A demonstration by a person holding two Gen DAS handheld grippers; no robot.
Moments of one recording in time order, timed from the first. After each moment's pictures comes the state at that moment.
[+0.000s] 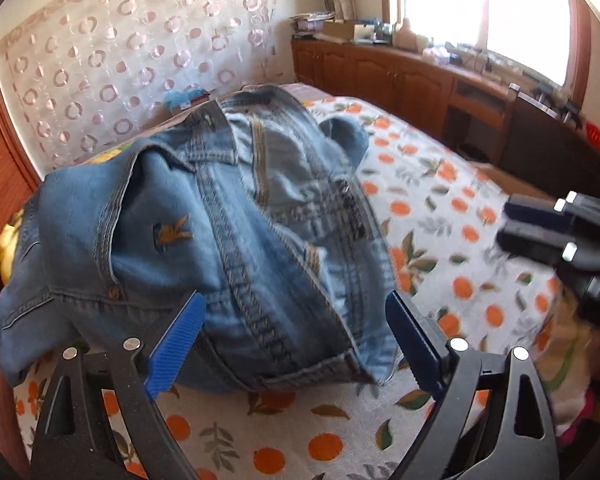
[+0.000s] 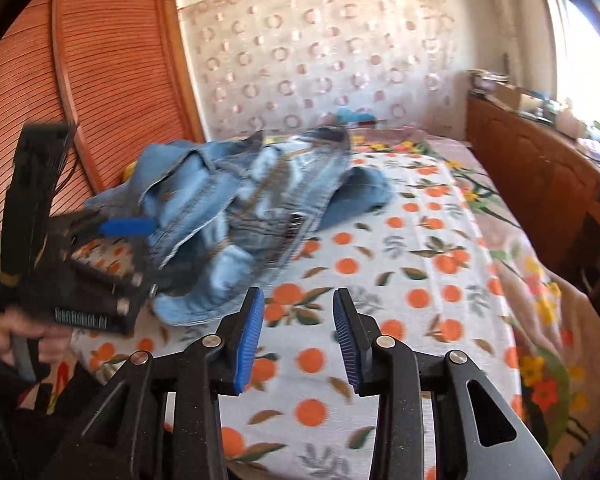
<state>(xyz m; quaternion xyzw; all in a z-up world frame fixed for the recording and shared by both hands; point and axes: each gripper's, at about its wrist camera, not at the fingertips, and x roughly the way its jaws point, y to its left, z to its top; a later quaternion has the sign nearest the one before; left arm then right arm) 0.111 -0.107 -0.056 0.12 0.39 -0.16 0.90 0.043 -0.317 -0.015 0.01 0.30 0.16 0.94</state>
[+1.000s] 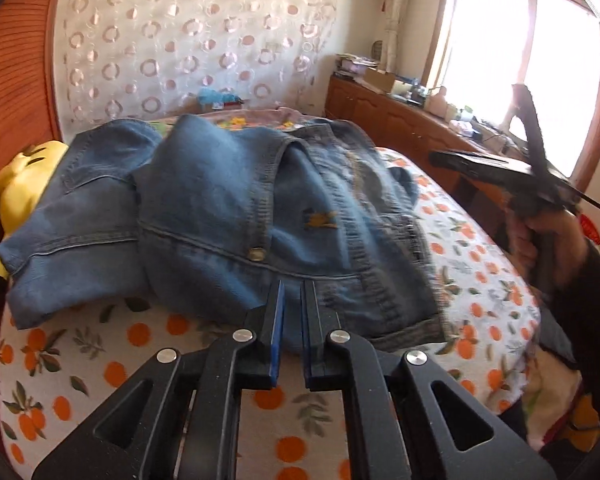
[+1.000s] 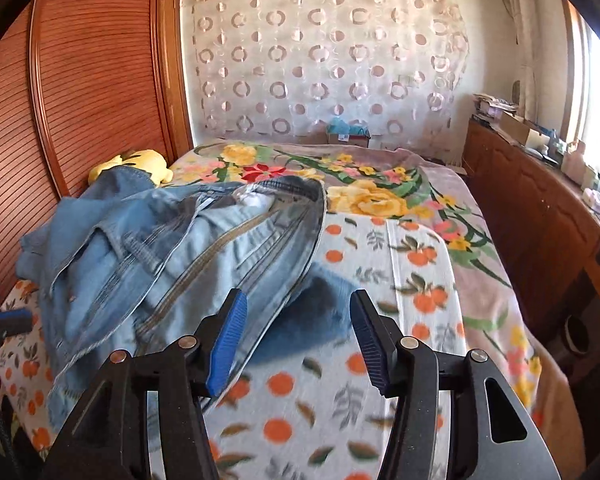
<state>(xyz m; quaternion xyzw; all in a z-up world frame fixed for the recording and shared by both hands) 0.107 -0.001 -0.045 -0.03 0.36 -0.17 0.92 0.214 -0.296 -0.009 -0.06 0.29 0.16 0.94</state>
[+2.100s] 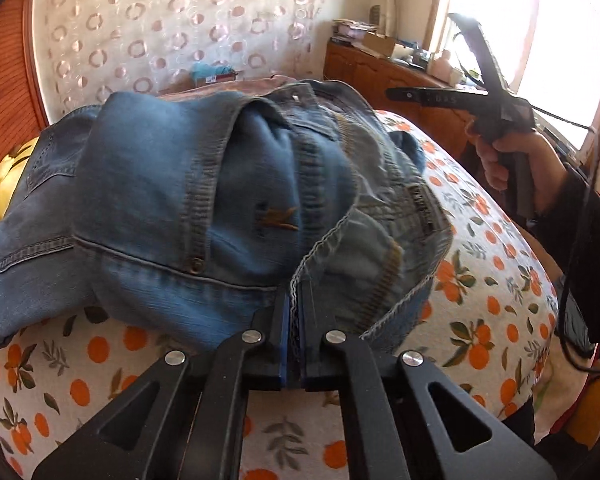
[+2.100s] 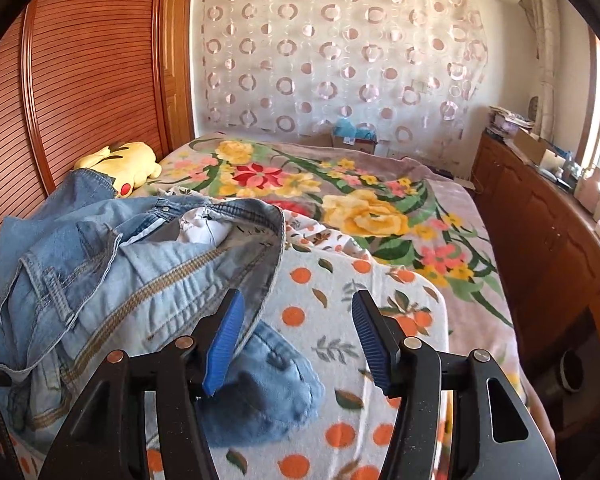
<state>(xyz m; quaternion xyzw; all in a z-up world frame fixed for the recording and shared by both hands) 0.138 -0.024 -0.063 0.01 0.41 -0.16 0.90 0.290 -0.286 -0.016 -0.09 0.29 0.18 0.94</state>
